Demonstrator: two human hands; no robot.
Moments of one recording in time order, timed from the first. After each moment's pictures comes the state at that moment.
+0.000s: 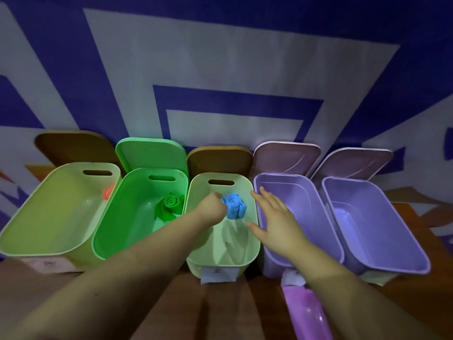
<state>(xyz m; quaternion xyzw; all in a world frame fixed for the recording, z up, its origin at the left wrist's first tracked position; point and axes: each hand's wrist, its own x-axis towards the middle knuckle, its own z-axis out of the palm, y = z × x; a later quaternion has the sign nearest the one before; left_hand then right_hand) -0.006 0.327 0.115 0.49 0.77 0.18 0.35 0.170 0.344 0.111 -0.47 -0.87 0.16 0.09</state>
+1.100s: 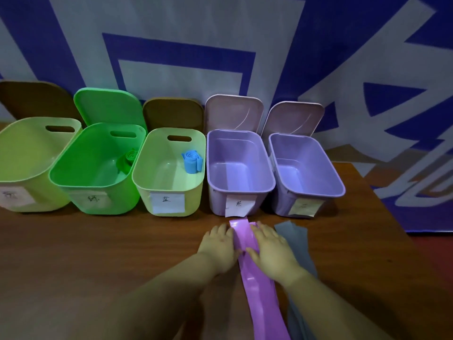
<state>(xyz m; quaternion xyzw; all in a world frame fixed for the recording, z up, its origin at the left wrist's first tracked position) 0.184 0.199 -0.006 0.70 0.69 -0.01 0.20 0.337 0.230 0.008 -0.51 -0.85 0.13 -0.07</state>
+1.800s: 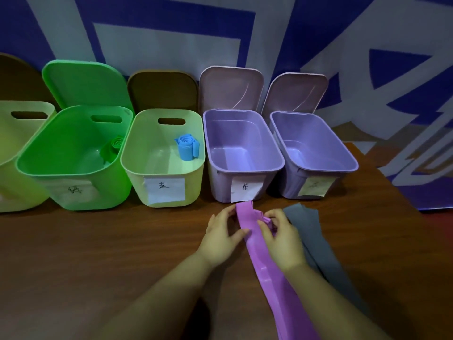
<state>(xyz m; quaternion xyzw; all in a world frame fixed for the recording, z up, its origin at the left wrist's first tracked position) 0.166 0.199 -0.056 0.60 0.61 0.39 0.34 0.325 0.213 -0.034 -0.61 -0.69 0.24 0.31</state>
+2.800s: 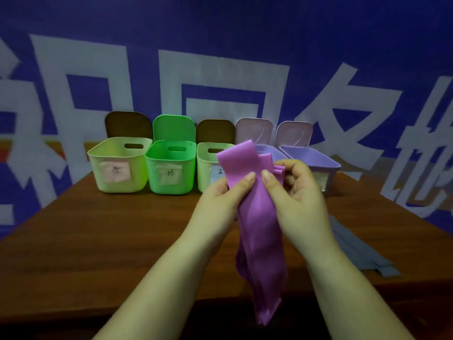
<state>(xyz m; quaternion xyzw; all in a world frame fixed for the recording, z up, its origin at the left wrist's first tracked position) 0.127 -0.096 0.093 0.48 0.33 0.67 0.47 0.239 -0.074 0.103 -0.28 -0.65 0.35 0.62</state>
